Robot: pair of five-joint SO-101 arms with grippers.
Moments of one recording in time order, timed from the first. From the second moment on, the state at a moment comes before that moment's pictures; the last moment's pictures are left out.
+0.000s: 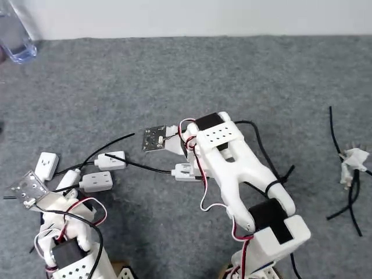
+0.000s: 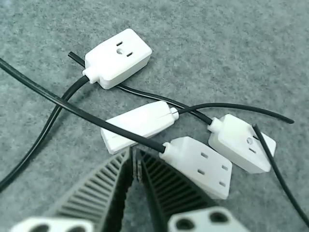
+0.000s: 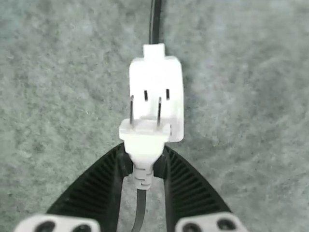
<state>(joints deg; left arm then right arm) -30.6 -103.8 96.7 66.2 26.3 -26.3 5.8 14.9 73.5 61.6</state>
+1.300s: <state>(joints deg) 6.4 -103.8 80.8 45.3 26.4 -39.4 -35.0 14.9 87.3 41.0</state>
